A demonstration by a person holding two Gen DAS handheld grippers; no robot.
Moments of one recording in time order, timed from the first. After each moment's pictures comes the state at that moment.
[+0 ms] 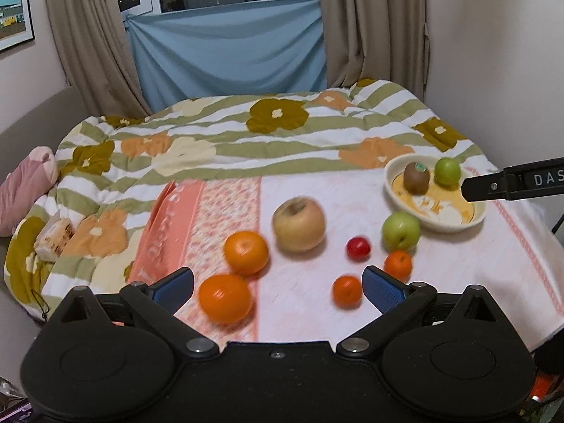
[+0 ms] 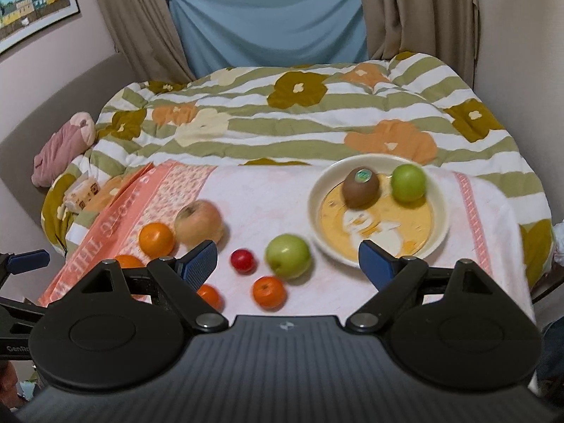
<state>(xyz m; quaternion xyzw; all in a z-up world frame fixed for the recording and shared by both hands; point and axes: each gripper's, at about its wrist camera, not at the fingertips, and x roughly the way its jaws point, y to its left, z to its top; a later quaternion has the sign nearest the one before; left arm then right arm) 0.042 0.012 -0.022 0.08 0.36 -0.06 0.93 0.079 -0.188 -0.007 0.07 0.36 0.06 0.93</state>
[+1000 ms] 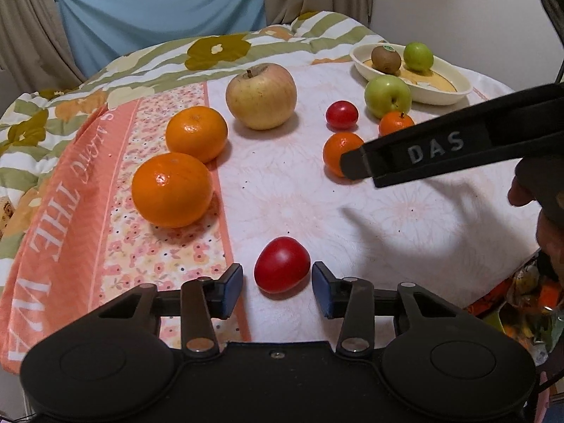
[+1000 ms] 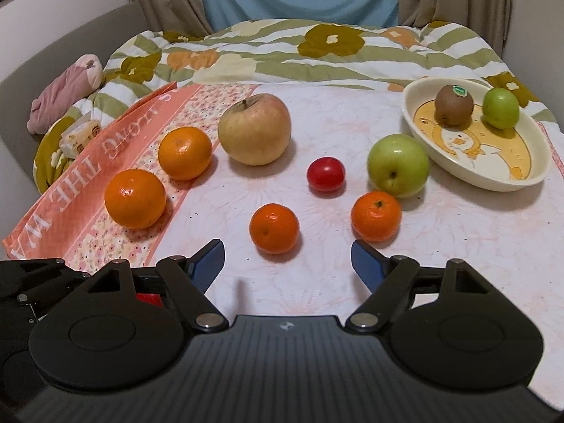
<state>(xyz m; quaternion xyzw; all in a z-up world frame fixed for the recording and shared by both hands) 0.042 0.036 -0.142 0.12 0.42 -0.16 0.89 0.092 -0.074 -0.128 0.04 0.40 0.08 0.91</state>
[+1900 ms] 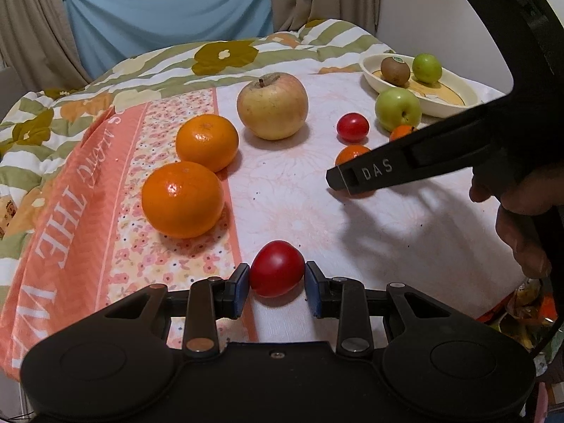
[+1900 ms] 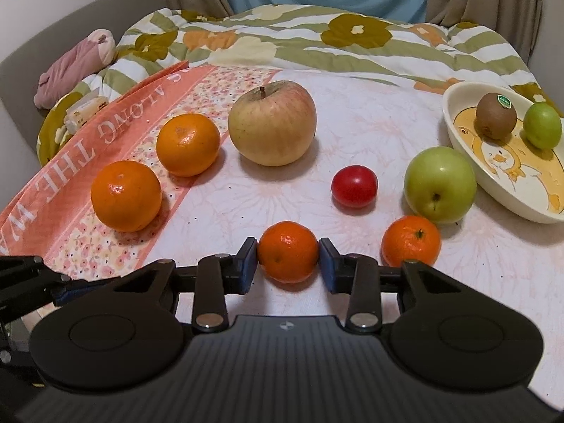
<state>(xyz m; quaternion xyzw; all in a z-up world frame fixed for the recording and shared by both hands) 0.050 0.041 -0.138 0.11 0.41 -0.15 0.89 0.129 -0.057 -0.147 0.00 0.42 0.11 0.90</state>
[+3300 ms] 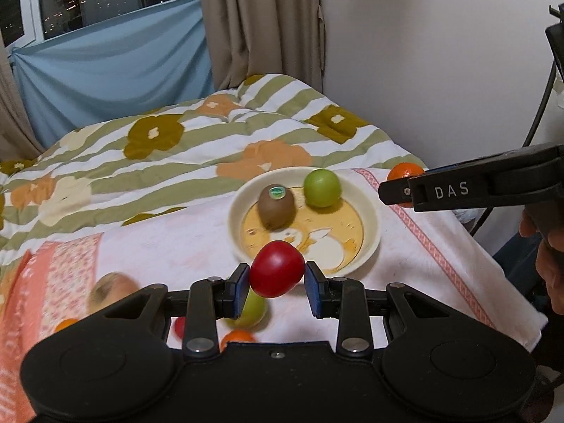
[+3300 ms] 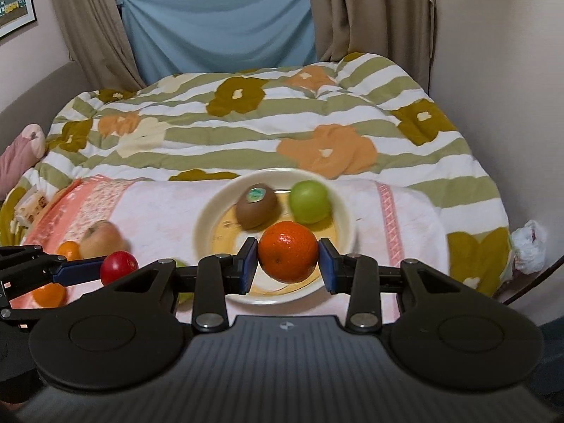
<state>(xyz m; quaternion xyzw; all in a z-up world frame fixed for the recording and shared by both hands) 0.116 -0.160 -0.039 0.11 0.36 -0.21 0.90 0.125 -0.311 -0.024 0.06 0.37 0.00 0.93</state>
